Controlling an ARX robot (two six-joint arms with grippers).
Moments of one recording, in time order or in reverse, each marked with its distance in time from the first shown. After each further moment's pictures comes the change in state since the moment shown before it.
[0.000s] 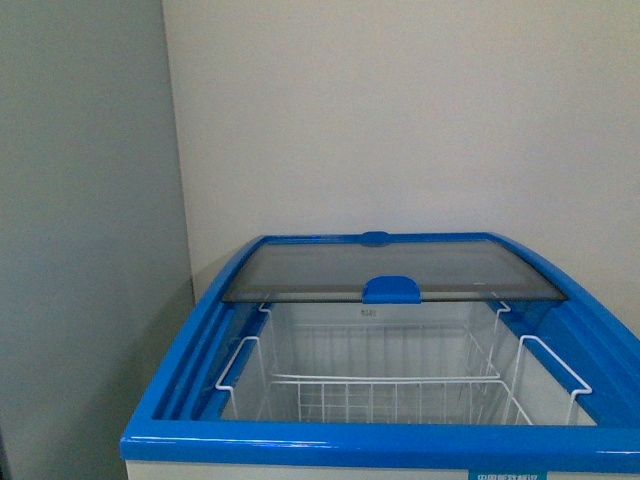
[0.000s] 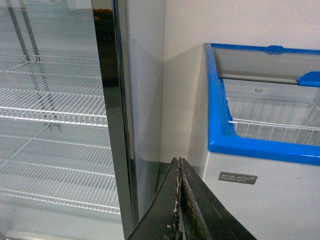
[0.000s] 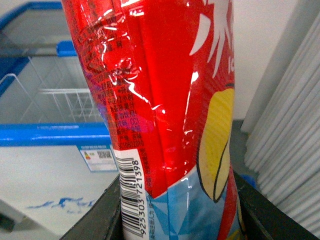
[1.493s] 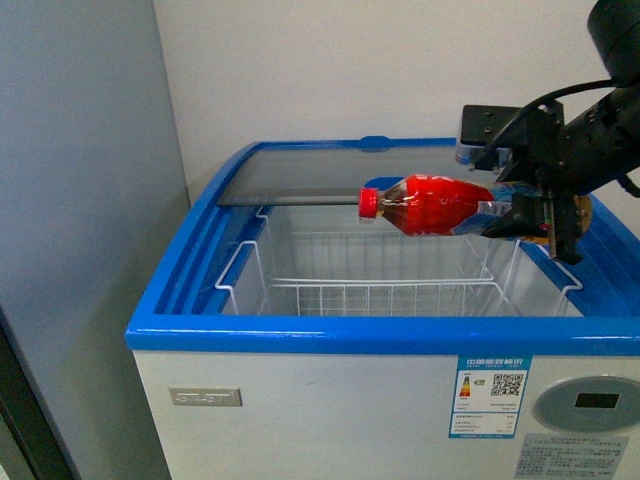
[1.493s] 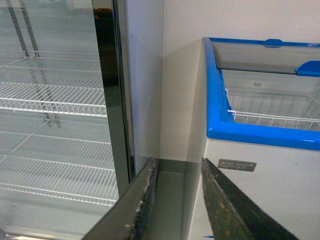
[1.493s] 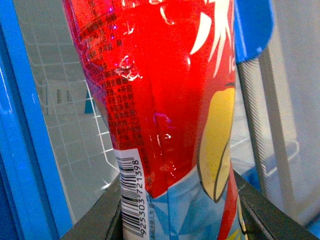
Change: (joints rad) left arm 0.000 -0.228 -0.079 -0.145 0.000 0.000; right arm 0.123 1.543 1.048 0.031 -0.362 -1.279
